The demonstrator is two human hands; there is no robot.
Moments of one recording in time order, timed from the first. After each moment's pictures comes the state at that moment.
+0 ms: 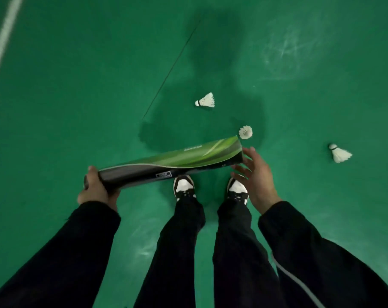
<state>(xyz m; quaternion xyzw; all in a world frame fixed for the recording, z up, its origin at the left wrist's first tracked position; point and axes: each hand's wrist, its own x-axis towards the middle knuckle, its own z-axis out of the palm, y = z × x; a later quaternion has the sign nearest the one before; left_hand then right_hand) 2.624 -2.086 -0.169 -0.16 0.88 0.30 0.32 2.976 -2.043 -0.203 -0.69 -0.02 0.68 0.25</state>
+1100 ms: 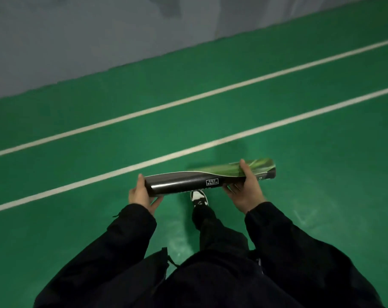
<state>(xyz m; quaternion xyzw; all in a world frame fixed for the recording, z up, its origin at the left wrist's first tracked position) 2.141 -1.871 0.155 -0.31 0.64 0.62 0.33 2.324 -1.676 0.146 -0.57 -0.12 0.79 0.18</state>
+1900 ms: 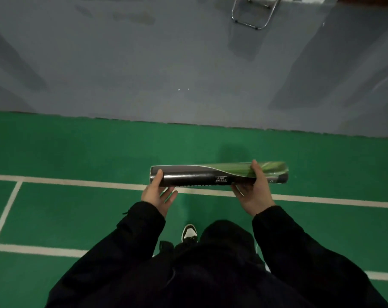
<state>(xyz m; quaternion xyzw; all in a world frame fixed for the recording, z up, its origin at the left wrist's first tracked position) 1.505 -1.648 0.196 -0.34 0.50 0.73 0.32 1.608 -1.410 0.205 -0.54 -0.24 0.80 0.10</state>
